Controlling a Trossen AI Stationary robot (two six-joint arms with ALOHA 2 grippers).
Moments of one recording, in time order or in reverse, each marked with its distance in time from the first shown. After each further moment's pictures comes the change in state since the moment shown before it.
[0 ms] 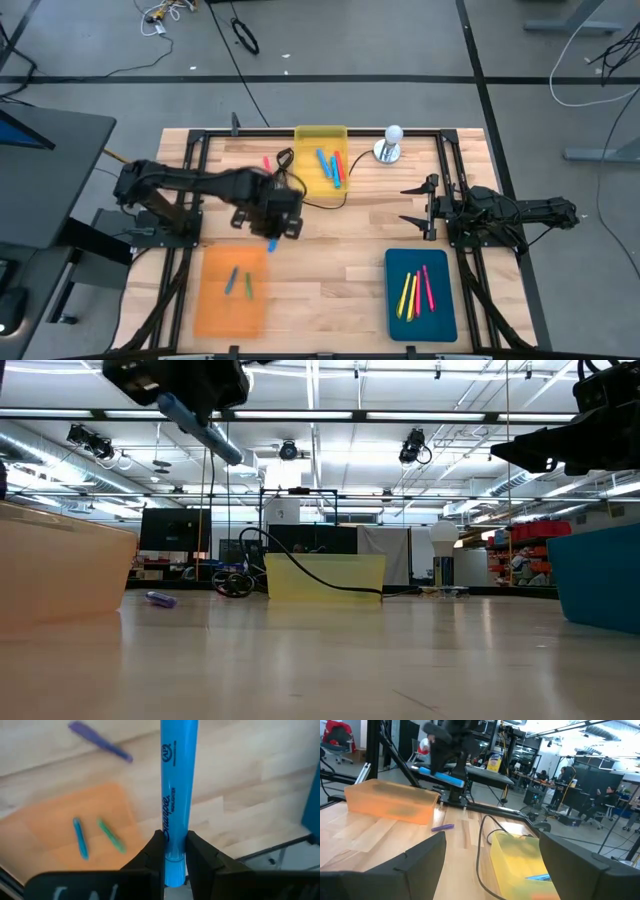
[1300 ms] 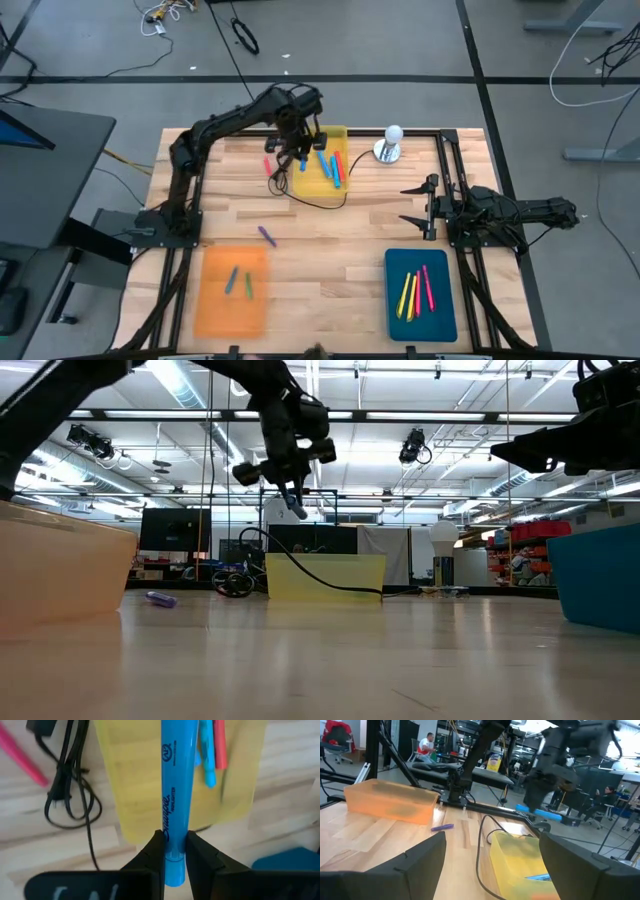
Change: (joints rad) left arm 0.639 0.438 0.476 -0.063 0.062 0.499; right arm 0.000 0.000 0.000 0.000 0.000 0.000
